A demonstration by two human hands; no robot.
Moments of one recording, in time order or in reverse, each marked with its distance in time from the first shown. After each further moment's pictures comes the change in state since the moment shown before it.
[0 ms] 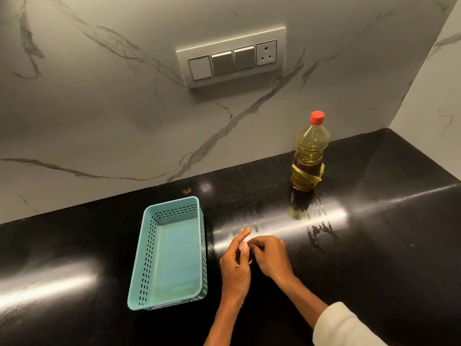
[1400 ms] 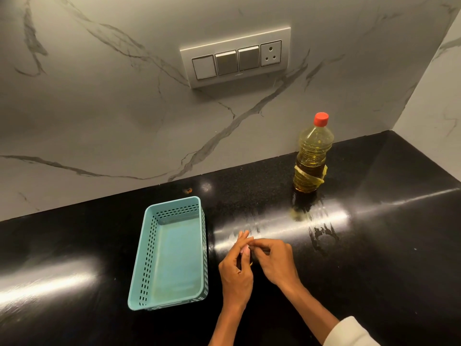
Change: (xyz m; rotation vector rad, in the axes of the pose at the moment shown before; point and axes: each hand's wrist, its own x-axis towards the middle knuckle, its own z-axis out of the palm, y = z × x) left_hand -0.005 -0.002 0.000 0.075 0.108 0.151; right_hand -0.008 0.001 -0.005 0.116 0.031 -0.036
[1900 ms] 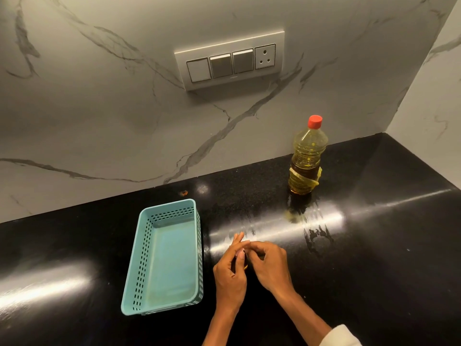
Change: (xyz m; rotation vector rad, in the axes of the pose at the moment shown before) left_hand 0.000 -0.004 -0.002 -0.015 -0.060 -0.014; right_hand -0.008 -0.008 -0.001 0.006 0.031 -0.040
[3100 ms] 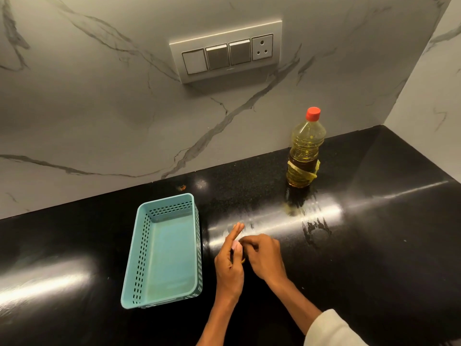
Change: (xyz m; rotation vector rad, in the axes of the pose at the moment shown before) left_hand 0.004 0.001 0.001 -0.106 -0.055 -0.095; right_hand 0.005 0.000 0.010 -0.076 -0.047 0.052
